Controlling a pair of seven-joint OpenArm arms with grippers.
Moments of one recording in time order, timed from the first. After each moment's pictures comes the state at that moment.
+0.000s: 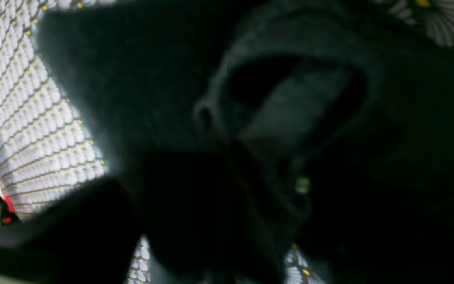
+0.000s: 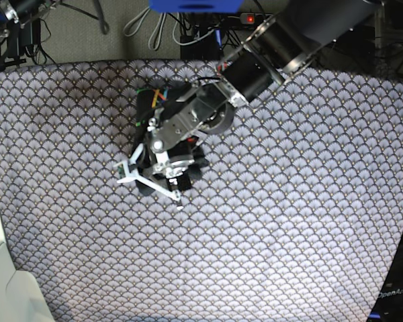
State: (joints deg) left arm -23.4 7.5 46.9 71.7 17.4 -23.2 62.0; right arm -5.2 10.7 60.2 114.2 -16.9 40.2 -45.4
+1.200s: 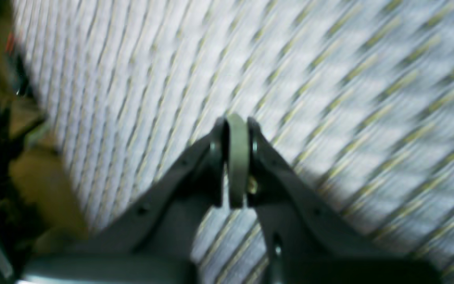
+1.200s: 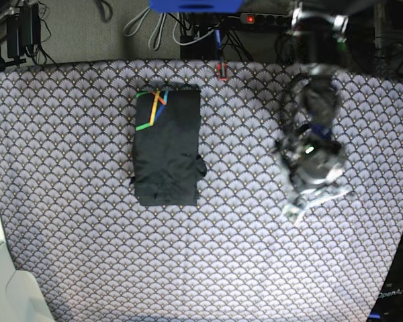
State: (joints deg) left arm -7.3 -5.9 0.2 102.1 17.0 -23.8 68.4; right arm -13.5 6.6 66.9 113.9 -13.8 40.4 -45.3
